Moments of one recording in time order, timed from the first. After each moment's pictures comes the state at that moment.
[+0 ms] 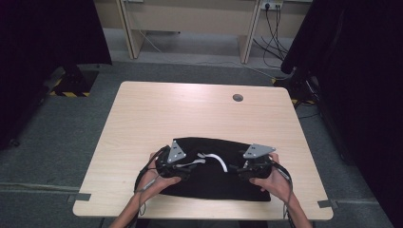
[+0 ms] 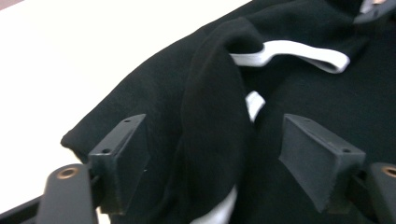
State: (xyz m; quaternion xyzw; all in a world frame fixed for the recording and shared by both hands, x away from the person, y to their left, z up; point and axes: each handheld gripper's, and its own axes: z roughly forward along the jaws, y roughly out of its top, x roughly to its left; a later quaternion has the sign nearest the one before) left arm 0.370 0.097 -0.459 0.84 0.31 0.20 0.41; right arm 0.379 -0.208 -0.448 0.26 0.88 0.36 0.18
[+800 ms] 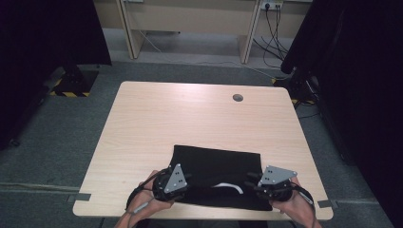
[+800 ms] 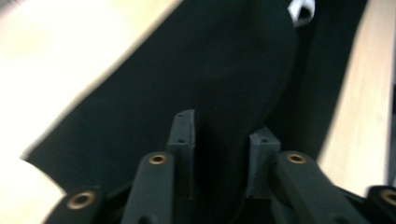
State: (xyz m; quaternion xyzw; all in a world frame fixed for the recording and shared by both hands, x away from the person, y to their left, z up) left arm 0.295 0.100 -0.449 0.88 0.18 0.18 0.40; right arm 0.307 -0.249 -0.434 0.20 0.89 0.36 0.17
